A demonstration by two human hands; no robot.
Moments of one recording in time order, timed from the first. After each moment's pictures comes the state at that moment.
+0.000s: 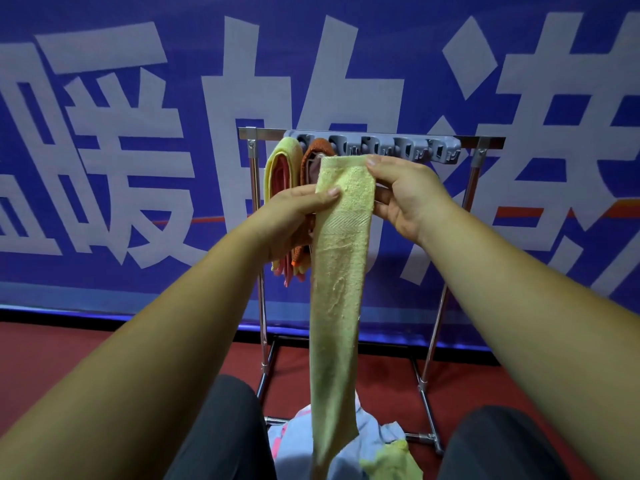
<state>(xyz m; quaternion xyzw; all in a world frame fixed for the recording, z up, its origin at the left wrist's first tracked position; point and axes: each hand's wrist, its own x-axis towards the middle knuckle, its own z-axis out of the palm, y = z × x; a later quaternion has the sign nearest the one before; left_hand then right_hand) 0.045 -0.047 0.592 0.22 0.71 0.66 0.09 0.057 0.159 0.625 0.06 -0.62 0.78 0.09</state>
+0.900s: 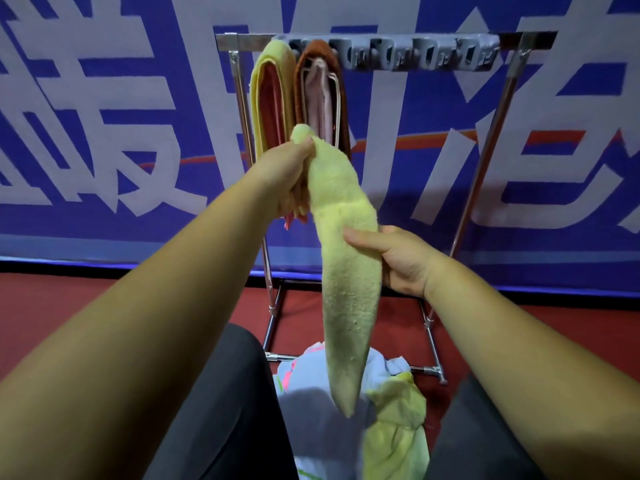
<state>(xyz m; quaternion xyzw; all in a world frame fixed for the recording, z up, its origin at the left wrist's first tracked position) -0.004 -0.032 0.533 -0.04 0.70 0.72 0.05 0.069 0.163 0.440 0.03 -0.62 0.76 -0.17</state>
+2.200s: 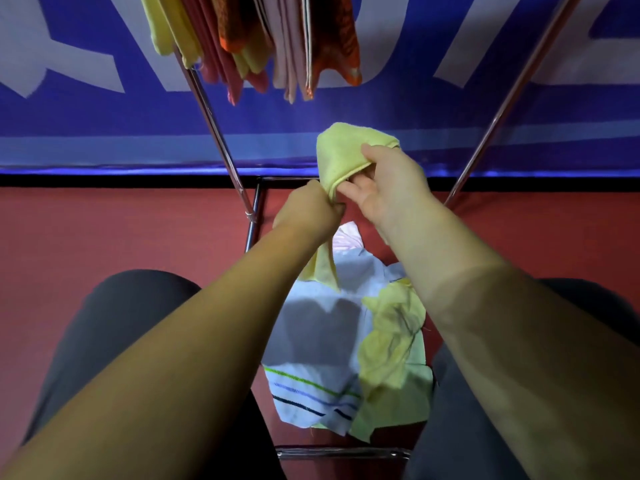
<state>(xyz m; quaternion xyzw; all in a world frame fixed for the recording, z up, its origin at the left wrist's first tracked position) -0.059 0.030 0.234 0.03 0.96 0.28 0.10 -0.061 0.157 0.273 -0.27 -0.37 0.89 -0.04</state>
